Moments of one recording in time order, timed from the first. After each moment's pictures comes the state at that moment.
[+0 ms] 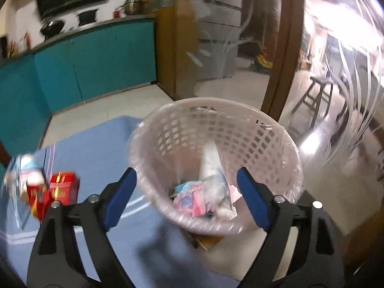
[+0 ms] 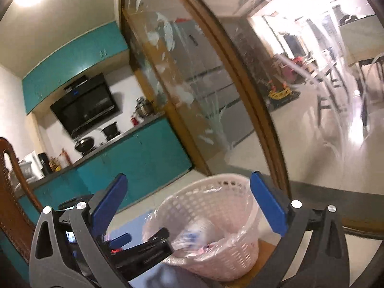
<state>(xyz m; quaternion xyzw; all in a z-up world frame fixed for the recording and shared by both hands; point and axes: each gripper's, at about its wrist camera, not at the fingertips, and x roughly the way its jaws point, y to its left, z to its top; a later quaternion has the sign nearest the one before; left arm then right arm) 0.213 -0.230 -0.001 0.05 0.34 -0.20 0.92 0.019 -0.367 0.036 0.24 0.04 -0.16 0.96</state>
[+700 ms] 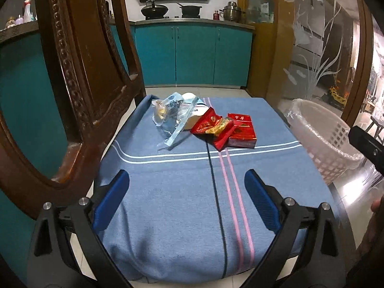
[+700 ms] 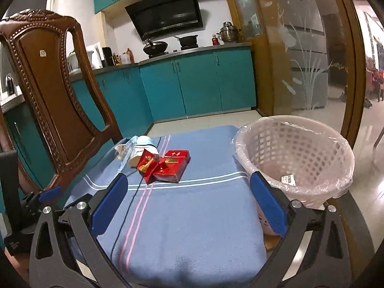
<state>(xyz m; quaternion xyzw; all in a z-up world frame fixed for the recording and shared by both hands) 0.095 0.011 -0.008 -0.01 0.33 0.04 0.94 0.073 -0.211 0.015 0.07 0.24 0.06 0.97</state>
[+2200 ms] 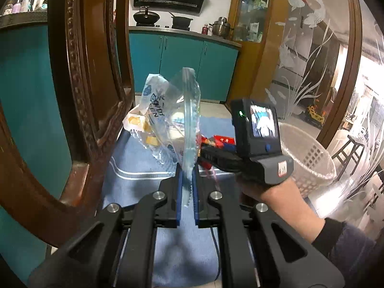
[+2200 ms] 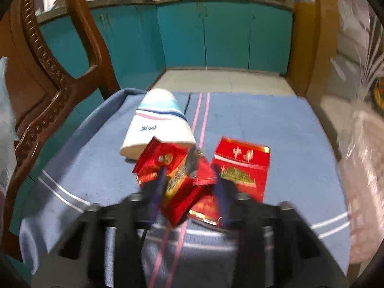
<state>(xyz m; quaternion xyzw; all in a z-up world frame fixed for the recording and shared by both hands) 0.100 0.051 0.022 -0.07 0.30 -0.03 0.95 0.268 -0.088 -0.063 -0.01 0.38 0.11 0.92</state>
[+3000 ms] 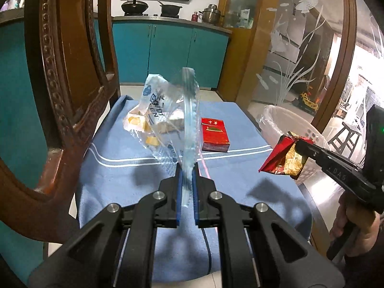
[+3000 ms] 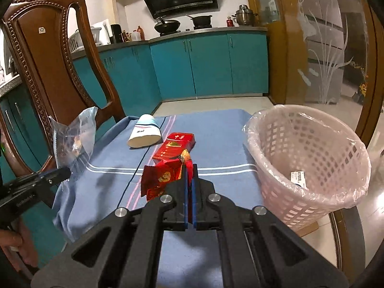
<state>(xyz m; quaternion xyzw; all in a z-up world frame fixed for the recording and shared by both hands) 0.095 0.035 0.005 -0.06 0.32 -0.06 0.94 0.103 -0.210 0.001 0.05 0.30 0.10 0.95</state>
